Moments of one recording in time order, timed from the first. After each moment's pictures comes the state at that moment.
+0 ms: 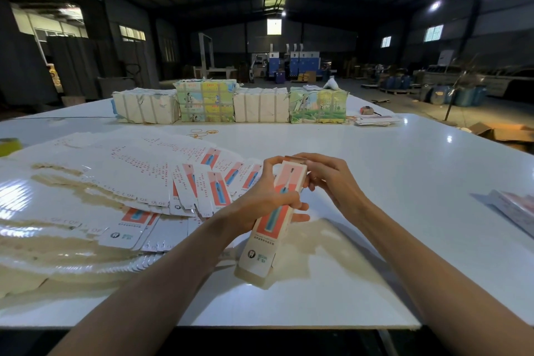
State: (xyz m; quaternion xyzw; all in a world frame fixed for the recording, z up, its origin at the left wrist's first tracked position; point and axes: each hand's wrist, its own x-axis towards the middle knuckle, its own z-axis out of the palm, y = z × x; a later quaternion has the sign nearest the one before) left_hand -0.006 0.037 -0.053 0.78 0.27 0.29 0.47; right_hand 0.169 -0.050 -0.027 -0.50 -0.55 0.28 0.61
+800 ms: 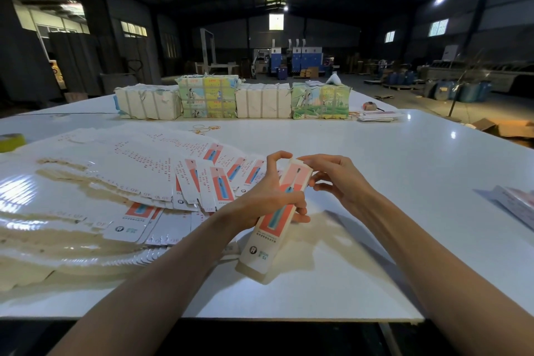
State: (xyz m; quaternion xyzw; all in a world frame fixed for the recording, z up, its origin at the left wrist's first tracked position) left_hand -0.012 0.018 -0.042 0.79 0.31 0.27 0.46; right_hand 0.174 -0.050 -0.023 -0.54 -0.48 0.36 0.59
